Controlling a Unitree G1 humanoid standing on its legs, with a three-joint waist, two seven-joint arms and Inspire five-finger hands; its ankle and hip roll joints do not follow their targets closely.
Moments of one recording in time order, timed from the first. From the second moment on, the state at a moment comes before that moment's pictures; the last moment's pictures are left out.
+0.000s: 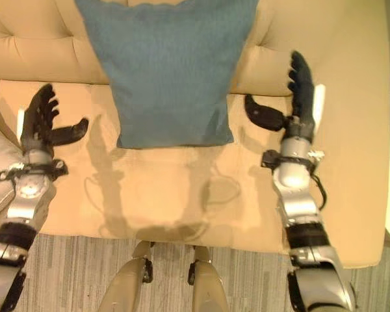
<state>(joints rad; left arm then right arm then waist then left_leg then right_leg) -0.43 0.59 -0.07 0.53 -0.43 -0.31 0.29 -0.46 -0.61 -0.04 0.37 0.21 -0.25 -0.37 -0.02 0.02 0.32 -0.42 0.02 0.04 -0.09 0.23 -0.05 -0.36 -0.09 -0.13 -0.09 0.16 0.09</state>
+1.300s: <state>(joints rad) 0.21 0.29 -0.11 1.00 -0.12 -0.18 0.05 0.17 -0.29 0.19 0.82 0.02 -0.15 -0.07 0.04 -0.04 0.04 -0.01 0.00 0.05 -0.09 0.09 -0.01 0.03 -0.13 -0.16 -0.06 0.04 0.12</state>
